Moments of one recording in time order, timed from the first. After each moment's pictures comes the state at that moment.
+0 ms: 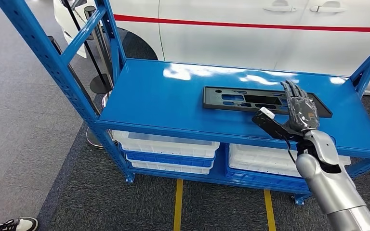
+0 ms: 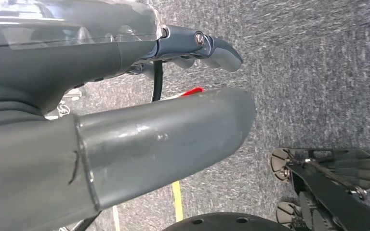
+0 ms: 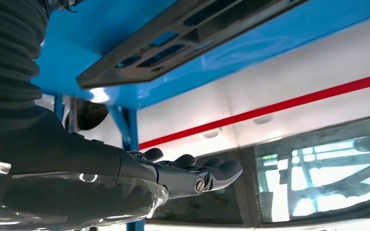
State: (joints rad) left arm 0.03 -0.24 1.11 -0.37 -1.25 -0.09 0.00; right arm -0.59 -0.31 0.44 -1.13 0.92 -0.25 -0.04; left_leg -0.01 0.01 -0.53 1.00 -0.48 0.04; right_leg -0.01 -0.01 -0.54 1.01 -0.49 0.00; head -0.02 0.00
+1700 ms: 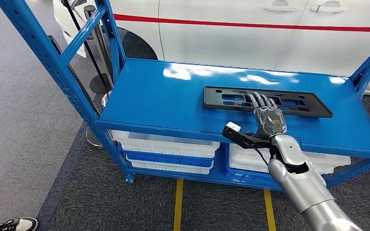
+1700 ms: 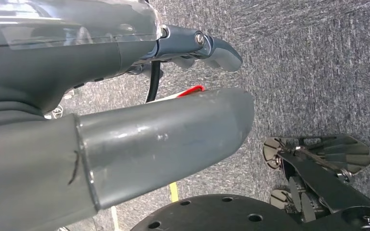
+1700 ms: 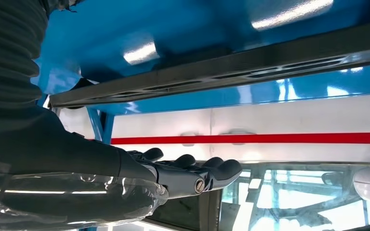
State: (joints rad) left arm -0.01 -0.21 1.15 -0.27 -1.29 -0.07 -0.04; right arm -0.61 -0.18 0.57 -1.00 1.11 -0.23 -0.01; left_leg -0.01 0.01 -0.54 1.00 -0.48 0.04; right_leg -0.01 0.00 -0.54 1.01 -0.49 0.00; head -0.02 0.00
